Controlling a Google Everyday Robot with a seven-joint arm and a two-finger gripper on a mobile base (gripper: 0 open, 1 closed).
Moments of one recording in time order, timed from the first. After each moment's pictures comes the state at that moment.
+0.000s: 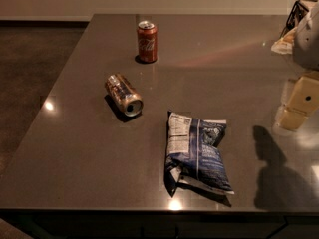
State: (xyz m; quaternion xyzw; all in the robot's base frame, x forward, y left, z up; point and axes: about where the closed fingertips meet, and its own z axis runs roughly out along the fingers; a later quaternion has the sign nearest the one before) arm 0.438 -0.216 0.977 -0.60 0.78 -0.04 0.16
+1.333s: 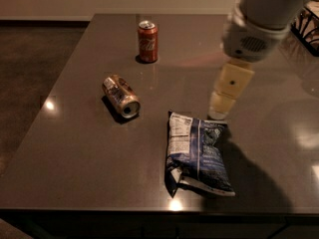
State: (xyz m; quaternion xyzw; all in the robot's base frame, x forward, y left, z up) arm 0.483 -0.134 0.962 -0.59 0.79 -0.01 0.14
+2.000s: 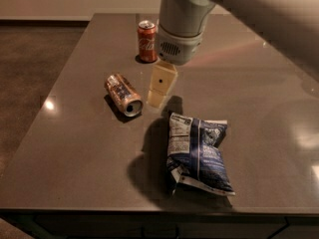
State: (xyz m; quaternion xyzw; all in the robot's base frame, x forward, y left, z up) arm 0.530 -0.034 0.924 -0.55 0.83 -0.01 0.12
